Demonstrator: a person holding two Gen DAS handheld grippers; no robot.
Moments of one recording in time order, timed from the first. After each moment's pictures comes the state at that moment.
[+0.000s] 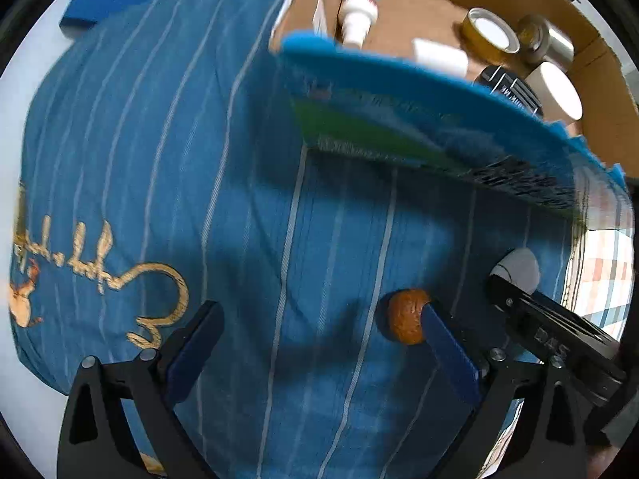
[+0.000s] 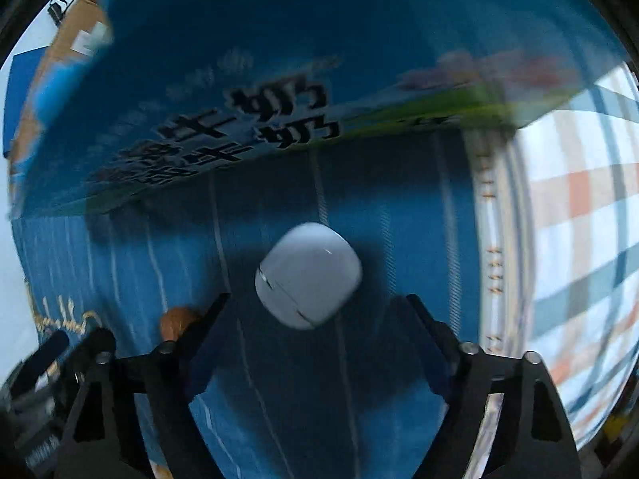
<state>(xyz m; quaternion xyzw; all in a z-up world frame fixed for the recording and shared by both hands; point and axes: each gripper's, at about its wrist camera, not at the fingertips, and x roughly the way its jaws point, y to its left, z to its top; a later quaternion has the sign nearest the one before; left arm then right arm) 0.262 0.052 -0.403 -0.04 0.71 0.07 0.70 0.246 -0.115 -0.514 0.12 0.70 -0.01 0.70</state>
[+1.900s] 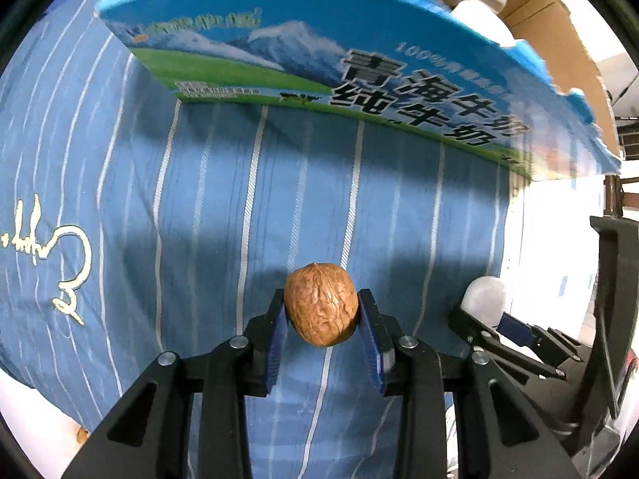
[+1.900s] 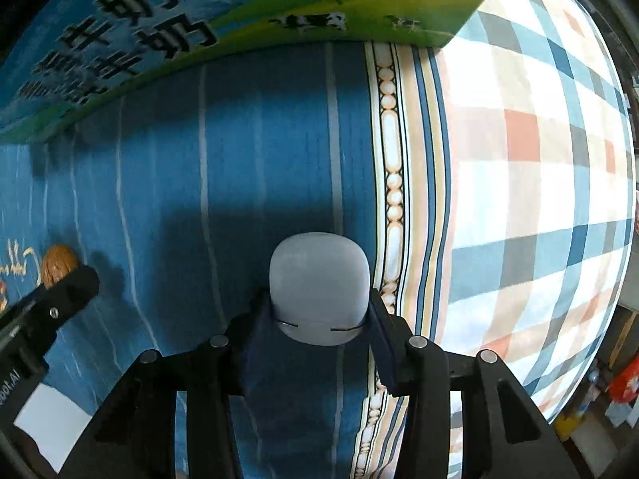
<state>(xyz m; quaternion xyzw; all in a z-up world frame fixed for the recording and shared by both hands) 0.232 -0.034 -0.403 -0.09 0.73 -0.01 0.68 0.188 -0.133 -0.493 0.06 0.75 -0.01 0.66</state>
